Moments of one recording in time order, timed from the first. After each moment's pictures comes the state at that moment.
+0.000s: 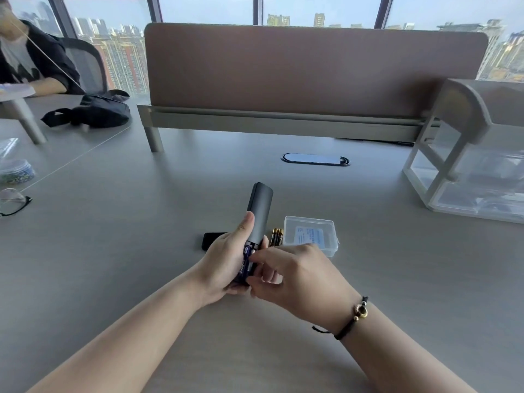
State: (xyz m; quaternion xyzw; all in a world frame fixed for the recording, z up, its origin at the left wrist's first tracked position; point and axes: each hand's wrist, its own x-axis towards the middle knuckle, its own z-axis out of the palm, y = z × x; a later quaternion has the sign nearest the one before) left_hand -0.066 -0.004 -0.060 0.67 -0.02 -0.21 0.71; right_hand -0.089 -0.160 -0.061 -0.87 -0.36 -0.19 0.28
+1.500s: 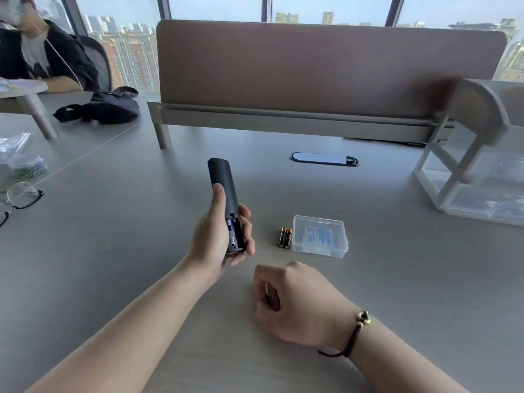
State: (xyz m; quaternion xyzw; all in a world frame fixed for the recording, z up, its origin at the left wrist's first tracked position) left_hand -0.050 0.012 -0.052 0.60 0.03 -0.04 0.80; right_hand -0.104 -0.149 -0.068 -0.92 -0.31 -0.02 0.23
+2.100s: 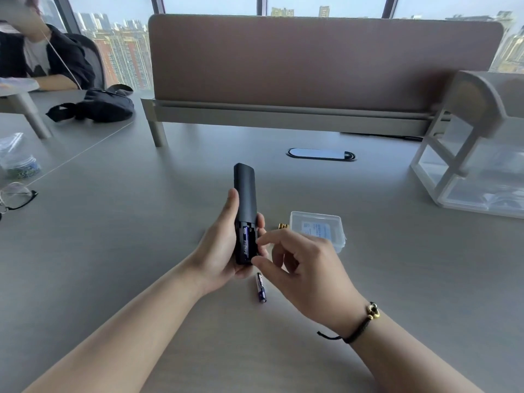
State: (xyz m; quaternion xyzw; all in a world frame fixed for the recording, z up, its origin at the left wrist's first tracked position) left_hand -0.059 0.005 -0.053 0.59 -0.03 -0.22 0.78; right_hand -0.094 -0.155 -0.063 -0.85 -0.27 -0.22 0.39
